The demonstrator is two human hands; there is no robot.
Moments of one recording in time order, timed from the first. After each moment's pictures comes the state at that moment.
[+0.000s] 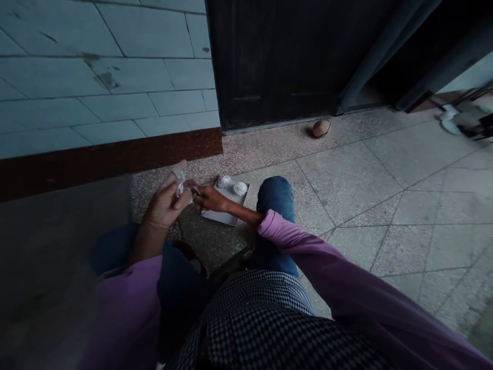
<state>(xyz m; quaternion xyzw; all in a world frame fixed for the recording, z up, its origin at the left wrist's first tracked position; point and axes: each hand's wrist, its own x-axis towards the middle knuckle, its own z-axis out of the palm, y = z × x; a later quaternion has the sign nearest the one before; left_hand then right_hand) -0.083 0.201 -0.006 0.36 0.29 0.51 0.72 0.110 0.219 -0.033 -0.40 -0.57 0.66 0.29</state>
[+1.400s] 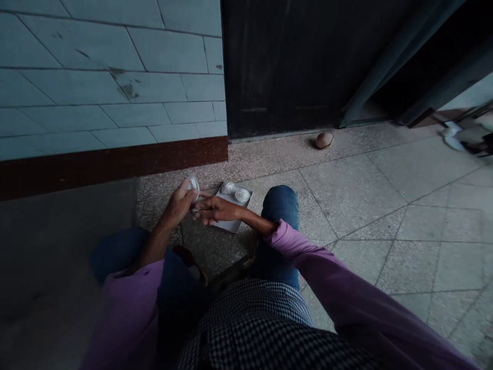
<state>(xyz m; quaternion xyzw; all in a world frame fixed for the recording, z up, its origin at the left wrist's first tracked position) -0.079 0.203 -0.017 0.42 0.46 0.43 0.66 0.137 0.202 0.000 -0.31 -0.63 0.69 0.17</state>
